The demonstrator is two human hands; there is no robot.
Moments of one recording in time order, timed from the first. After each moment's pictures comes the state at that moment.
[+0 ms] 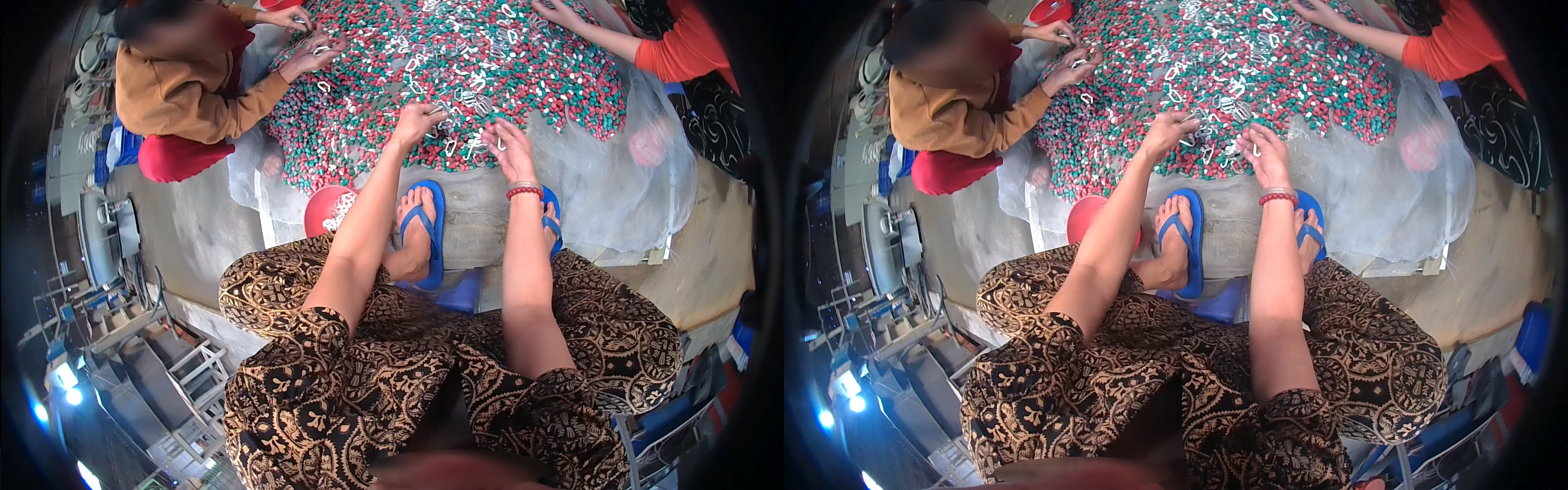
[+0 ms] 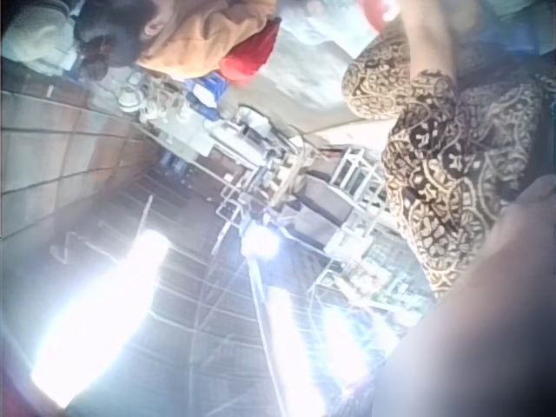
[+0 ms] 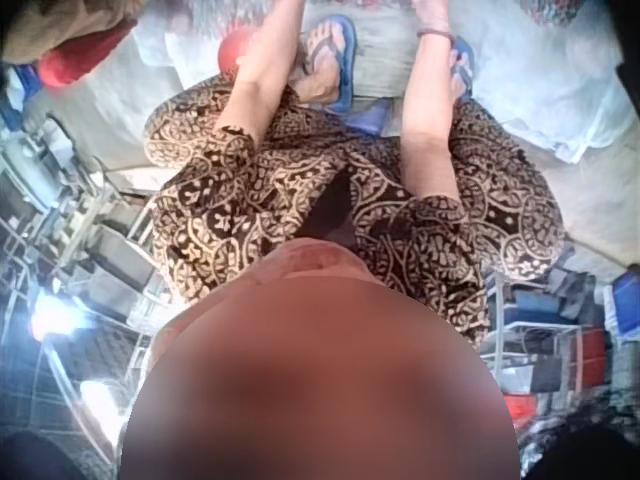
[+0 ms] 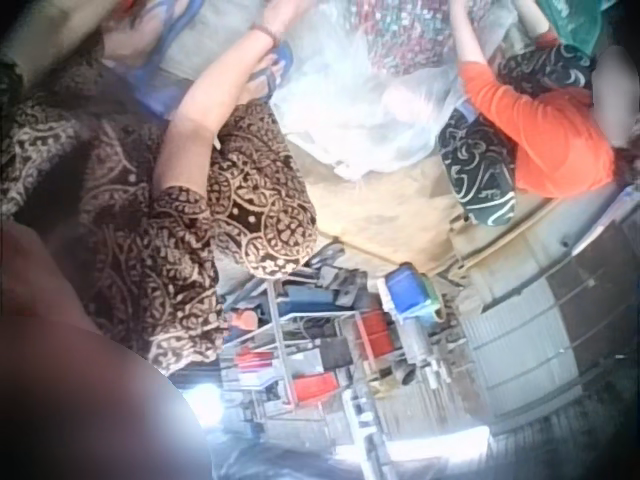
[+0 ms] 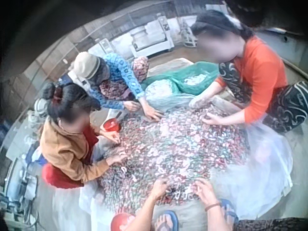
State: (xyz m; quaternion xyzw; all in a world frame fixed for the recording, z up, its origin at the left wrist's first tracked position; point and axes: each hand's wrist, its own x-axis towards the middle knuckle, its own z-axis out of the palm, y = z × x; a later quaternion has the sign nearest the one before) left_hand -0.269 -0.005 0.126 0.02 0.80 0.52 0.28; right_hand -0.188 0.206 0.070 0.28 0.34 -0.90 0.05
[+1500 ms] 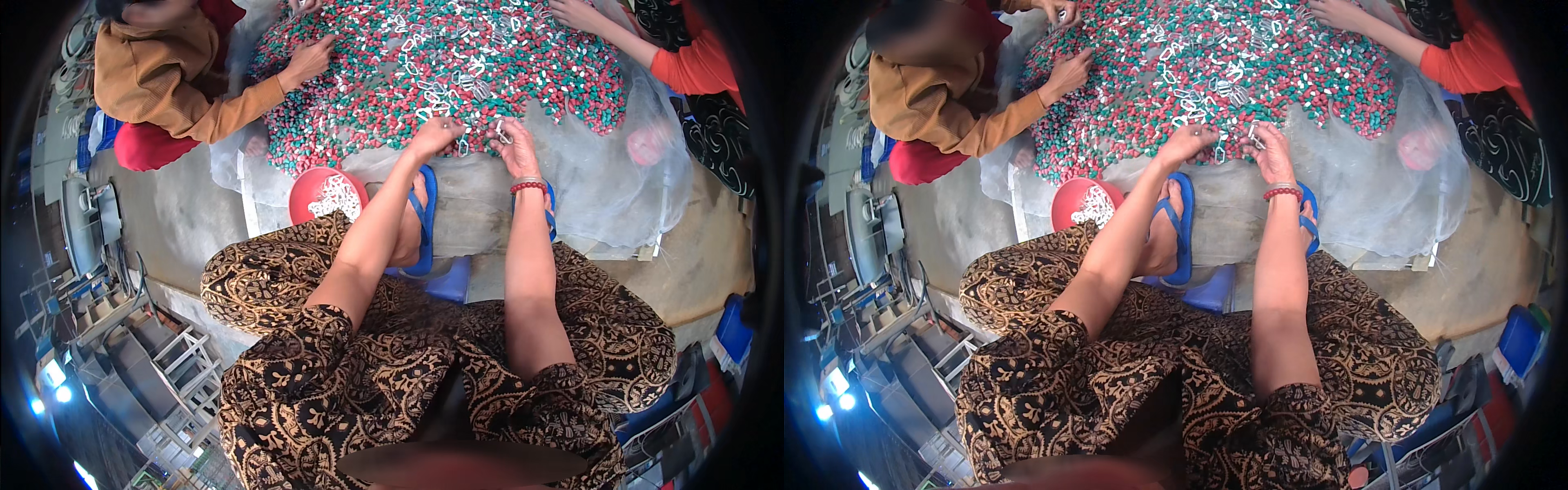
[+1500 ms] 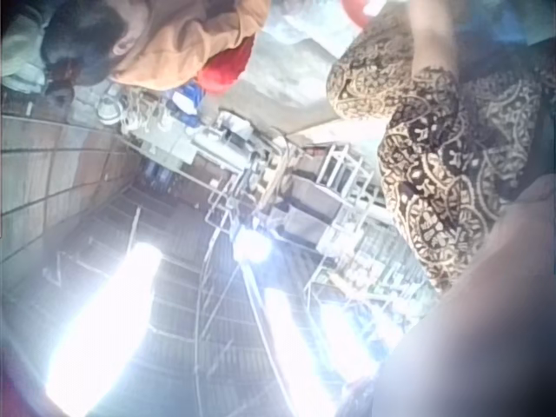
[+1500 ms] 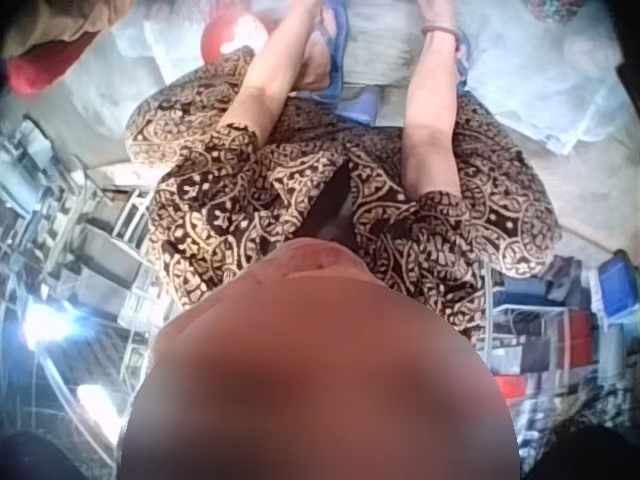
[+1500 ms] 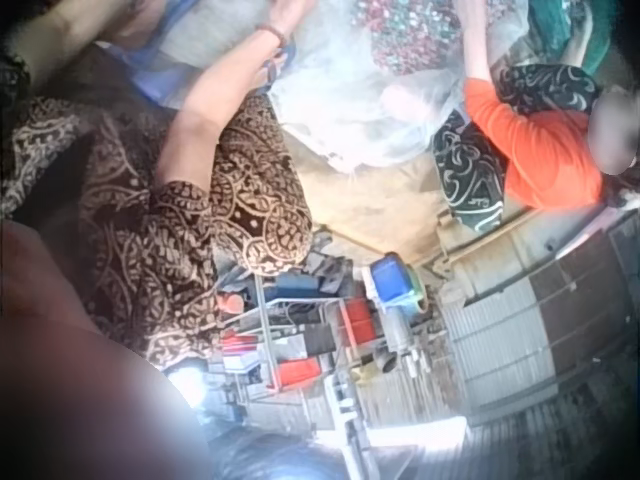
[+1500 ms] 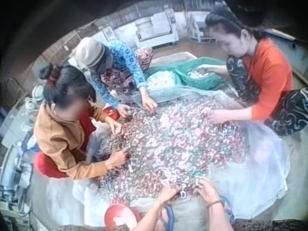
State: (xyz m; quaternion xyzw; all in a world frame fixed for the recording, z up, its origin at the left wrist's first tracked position) left_hand -0.217 0.023 0.100 -0.04 0.78 0.51 0.36; right_hand -0.174 0.222 0.073 0.24 0.37 -0.89 0.10
